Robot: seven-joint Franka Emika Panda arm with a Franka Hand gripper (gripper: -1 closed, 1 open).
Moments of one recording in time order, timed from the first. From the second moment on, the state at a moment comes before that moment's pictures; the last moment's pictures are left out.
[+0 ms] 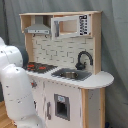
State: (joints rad) arm -1.22 -0.11 2.50 -1.87 -1.71 1.46 0.86
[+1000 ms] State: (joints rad) arm -1.22 -0.34 2.54 -1.87 -1.68 1.51 0.68
